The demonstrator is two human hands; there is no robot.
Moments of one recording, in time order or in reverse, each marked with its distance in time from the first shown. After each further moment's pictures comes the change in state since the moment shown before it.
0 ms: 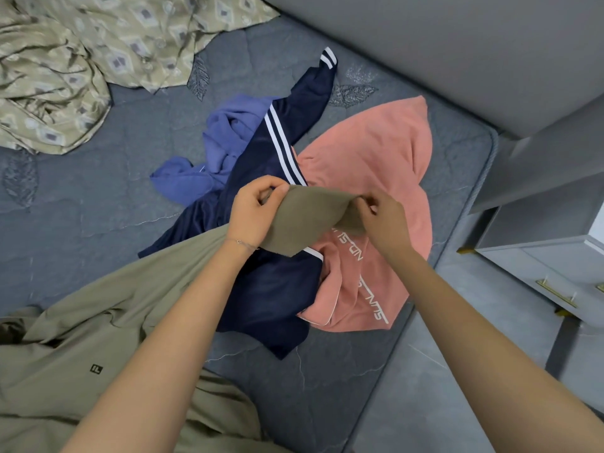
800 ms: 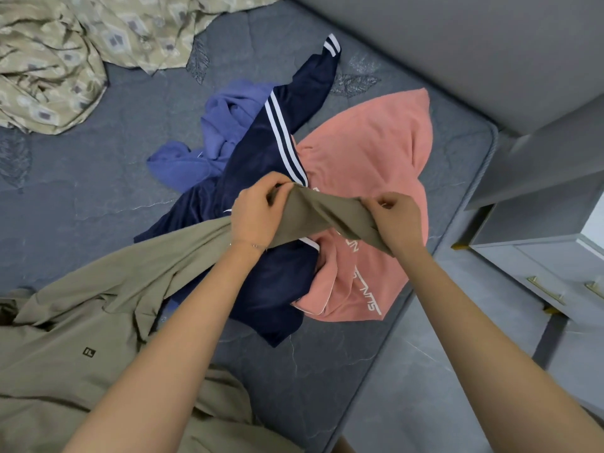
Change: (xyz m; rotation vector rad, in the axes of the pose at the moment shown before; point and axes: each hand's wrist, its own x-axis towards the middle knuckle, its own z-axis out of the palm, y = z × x) left_hand -0.018 -0.004 0.013 0.289 0.117 0.118; right_hand -0.014 0.000 -0.019 0.097 0.043 0.167
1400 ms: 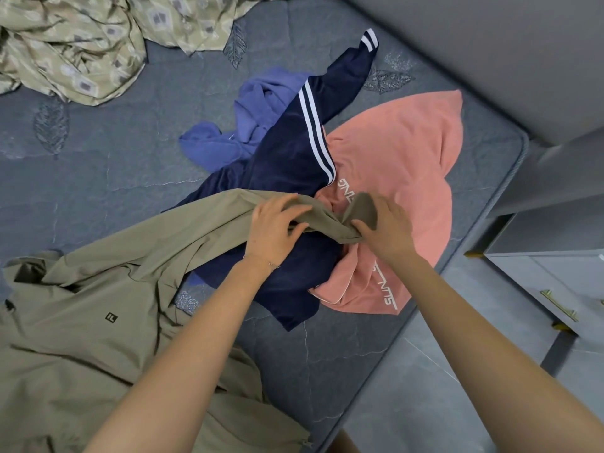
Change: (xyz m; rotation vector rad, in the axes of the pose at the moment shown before) left_hand -0.050 -0.052 -0.005 0.353 -0.233 0.074; right_hand -0.022 0.007 0.039 -0.515 -0.322 -0.141
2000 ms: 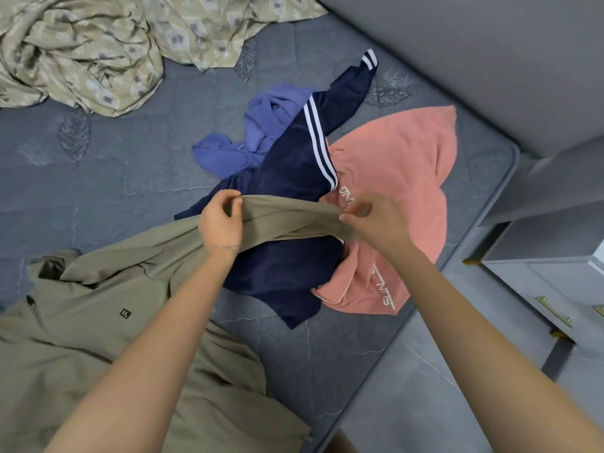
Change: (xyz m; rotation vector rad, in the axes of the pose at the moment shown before) left_hand -0.011 -0.036 -0.056 -0.380 0.416 -0.522; right_hand -0.019 -0.054 -0.040 0.341 0.037 -0.033
